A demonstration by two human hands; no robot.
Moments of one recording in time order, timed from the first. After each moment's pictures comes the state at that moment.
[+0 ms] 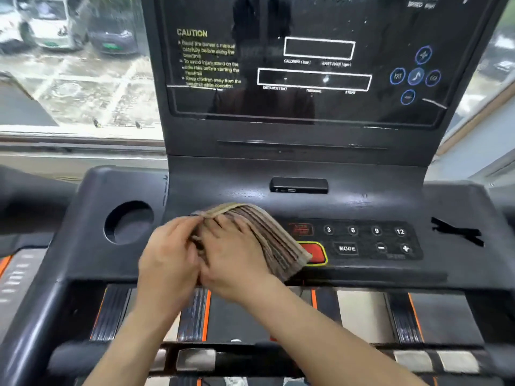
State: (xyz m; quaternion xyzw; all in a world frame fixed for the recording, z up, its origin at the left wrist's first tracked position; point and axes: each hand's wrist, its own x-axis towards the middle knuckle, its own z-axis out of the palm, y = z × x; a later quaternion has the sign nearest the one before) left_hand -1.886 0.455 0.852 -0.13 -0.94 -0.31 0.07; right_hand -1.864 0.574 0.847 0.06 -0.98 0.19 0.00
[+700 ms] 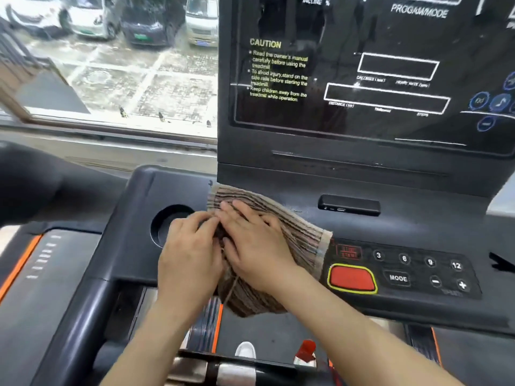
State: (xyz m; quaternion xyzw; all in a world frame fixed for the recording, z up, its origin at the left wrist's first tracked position) left_hand -1.916 0.421 0.855 -0.13 -0.96 -0.23 0.10; right_hand -1.913 0.559 0.843 0.12 -0.97 0.20 0.01
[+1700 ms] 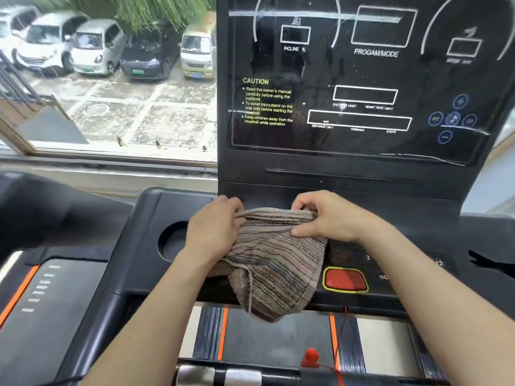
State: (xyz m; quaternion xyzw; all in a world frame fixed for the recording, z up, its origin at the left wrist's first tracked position) left_hand -1.977 0.452 0.876 -0.20 -0.96 -0.19 -0.01; right_hand -1.923 0.677 0.928 0.00 -0.92 0.34 -0.18
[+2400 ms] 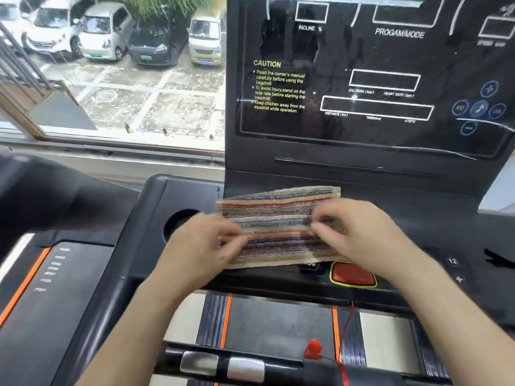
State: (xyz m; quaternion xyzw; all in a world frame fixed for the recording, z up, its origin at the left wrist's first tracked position) left_hand -1.930 0.406 0.893 -0.26 -0.93 -0.26 -0.03; right_hand -1.874 0.669 0.928 0.05 -0.98 0.19 0.01
